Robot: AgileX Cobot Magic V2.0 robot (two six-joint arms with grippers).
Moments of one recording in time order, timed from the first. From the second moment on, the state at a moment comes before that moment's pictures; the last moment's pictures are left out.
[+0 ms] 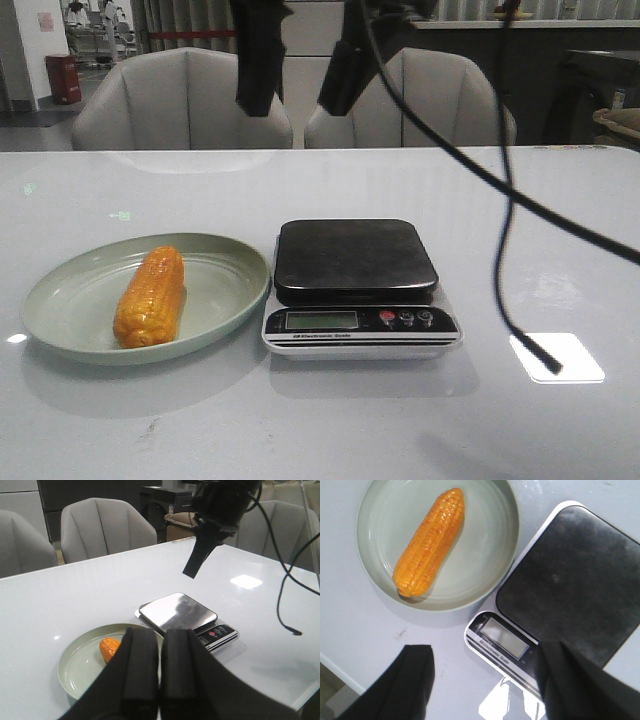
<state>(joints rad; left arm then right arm) -0.70 0.02 -0.39 0.15 0.55 -0.16 0.64 1.77 -1.68 0.14 1.07 0.03</state>
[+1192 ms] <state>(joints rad) -0.70 0.02 -0.39 0.15 0.55 -0.16 0.61 0.28 -0.39 0.12 0.36 -0.05</state>
